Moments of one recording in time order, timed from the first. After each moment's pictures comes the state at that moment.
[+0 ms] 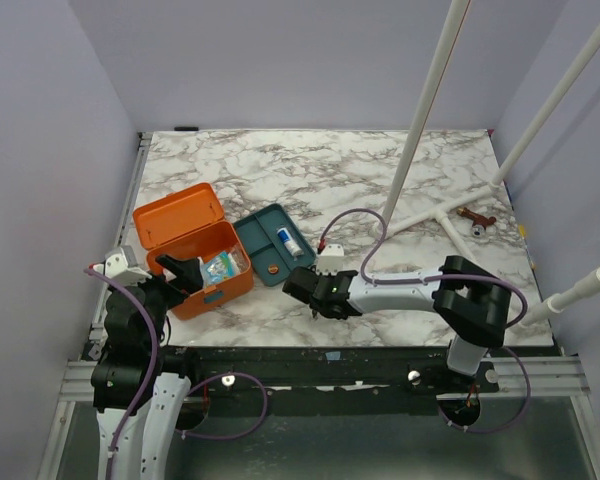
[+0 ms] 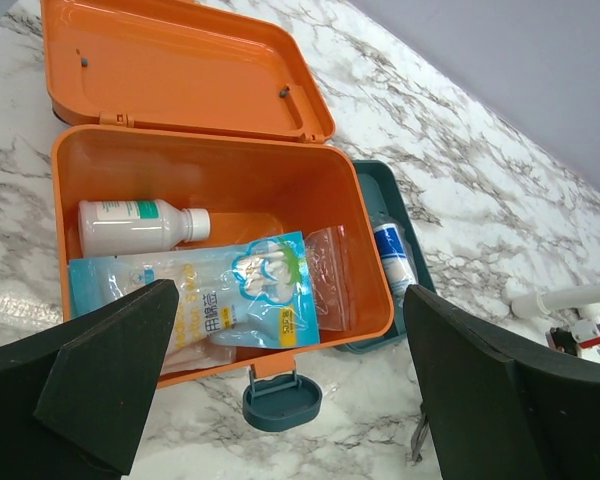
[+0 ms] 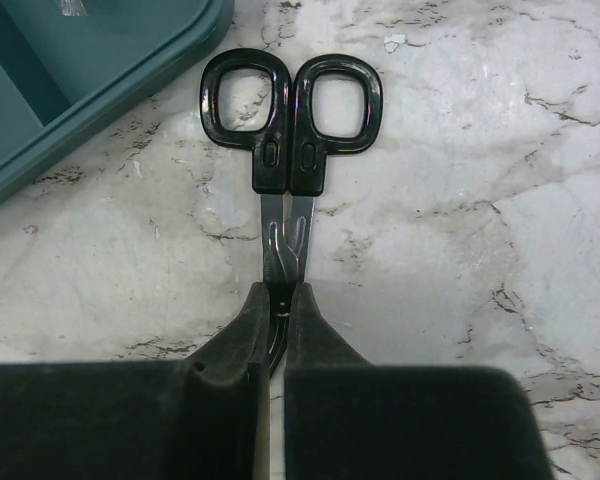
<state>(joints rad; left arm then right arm) -0.10 0.17 0.68 -0.76 -0.14 -0.58 1.17 1.78 1.02 -0.47 0.60 1.07</state>
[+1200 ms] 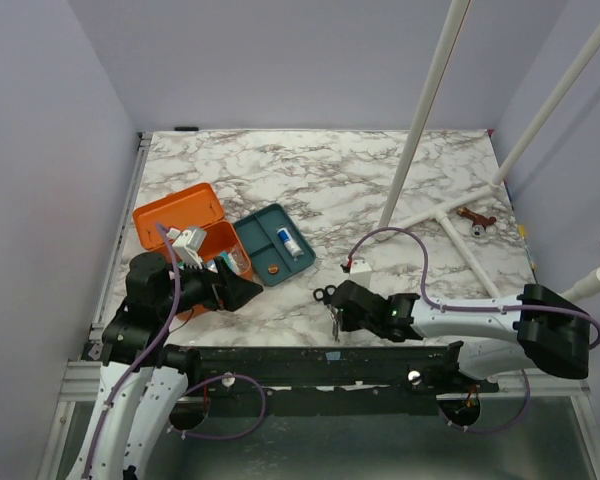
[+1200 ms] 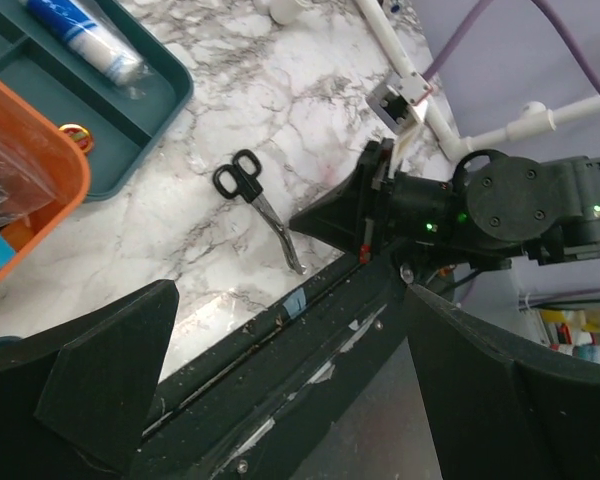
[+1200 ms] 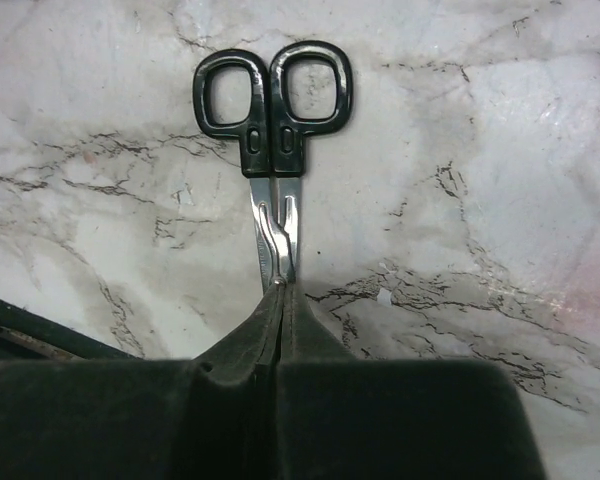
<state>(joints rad) -0.19 0.42 0.67 -0.67 0.65 -0.52 1.17 1.31 0.57 -0.21 0.38 0.85</state>
